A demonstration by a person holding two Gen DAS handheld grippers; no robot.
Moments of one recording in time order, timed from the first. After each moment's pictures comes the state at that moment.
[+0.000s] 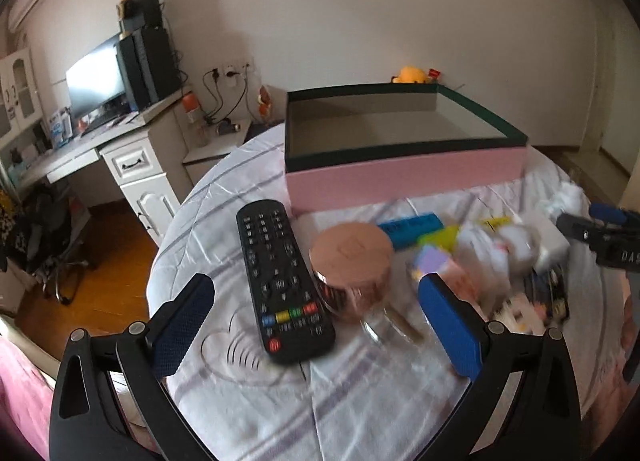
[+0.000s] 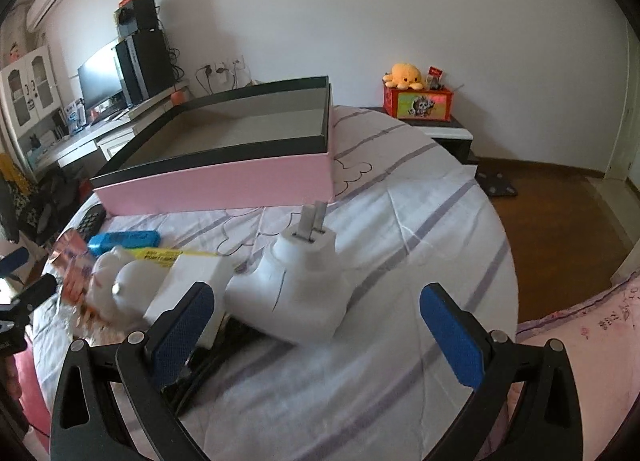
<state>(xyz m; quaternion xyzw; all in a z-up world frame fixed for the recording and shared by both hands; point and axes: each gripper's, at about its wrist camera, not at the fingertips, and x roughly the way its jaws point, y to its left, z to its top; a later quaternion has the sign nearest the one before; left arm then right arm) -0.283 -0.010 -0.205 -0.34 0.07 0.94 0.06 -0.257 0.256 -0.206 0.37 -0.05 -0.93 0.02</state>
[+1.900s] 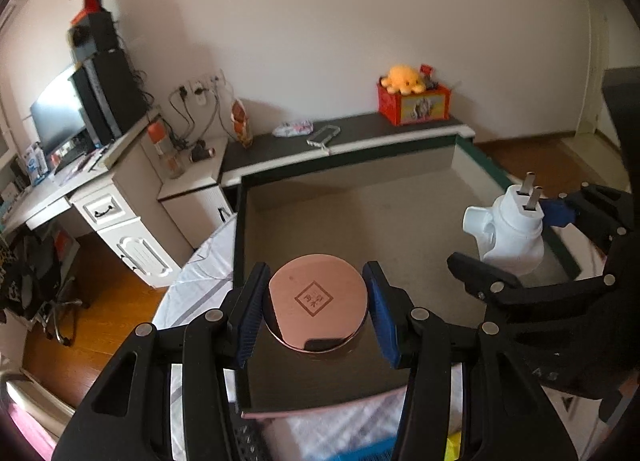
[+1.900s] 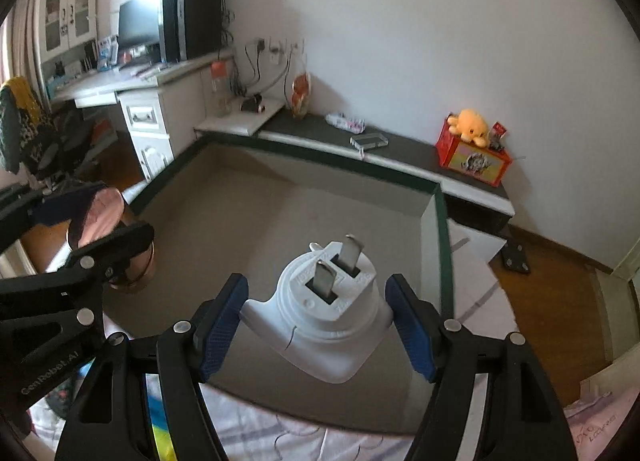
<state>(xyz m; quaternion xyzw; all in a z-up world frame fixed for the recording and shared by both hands) -0.456 0.054 -0.161 -0.36 0.12 0.92 0.09 -0.424 0.160 -0.165 0.40 0.09 -0.91 0.08</state>
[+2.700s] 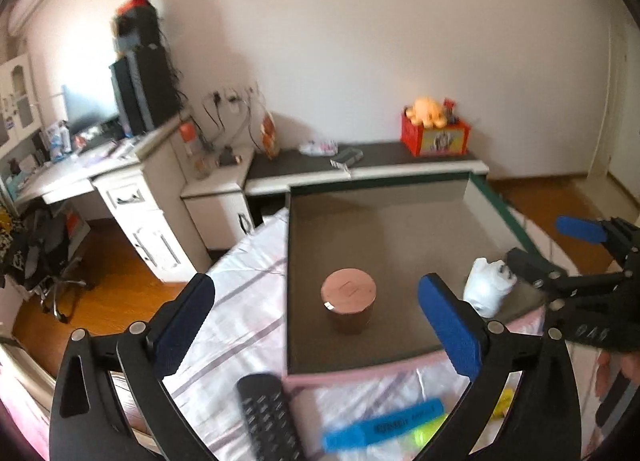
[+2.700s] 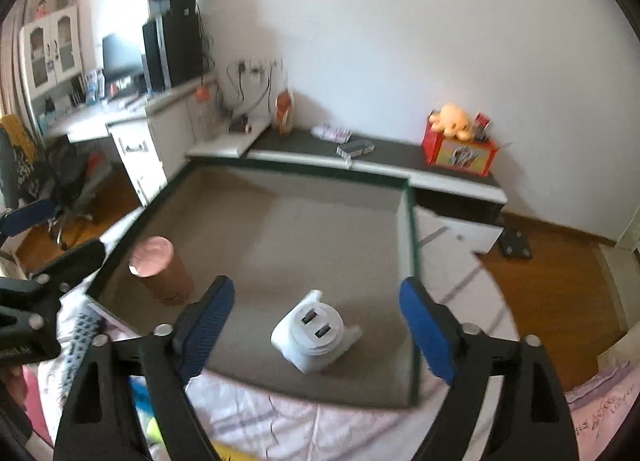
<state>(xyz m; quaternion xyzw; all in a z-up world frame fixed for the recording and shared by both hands) -0.393 0.009 -0.122 -0.30 0.06 0.95 0.05 -0.371 0.194 -0.123 0.34 0.03 -0.94 0.06</state>
